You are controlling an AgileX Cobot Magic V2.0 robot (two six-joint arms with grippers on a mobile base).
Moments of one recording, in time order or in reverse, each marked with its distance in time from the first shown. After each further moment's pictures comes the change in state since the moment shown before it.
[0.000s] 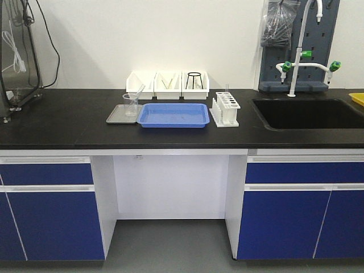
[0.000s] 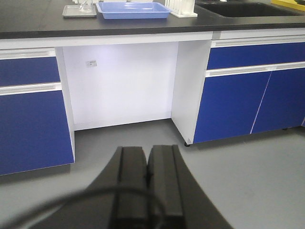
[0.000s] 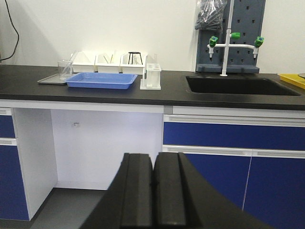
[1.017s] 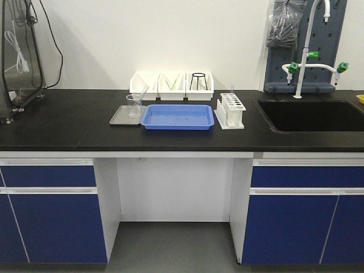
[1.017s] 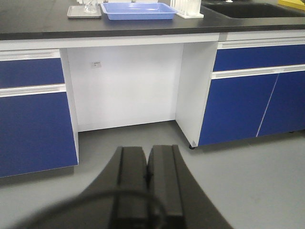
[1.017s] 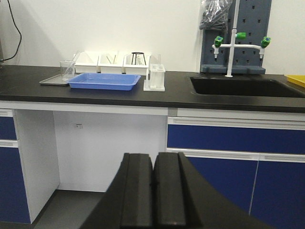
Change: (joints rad) left arm 0.000 0.000 0.000 0.000 0.000 0.000; right arm 0.000 0.000 0.000 0.000 0.000 0.000
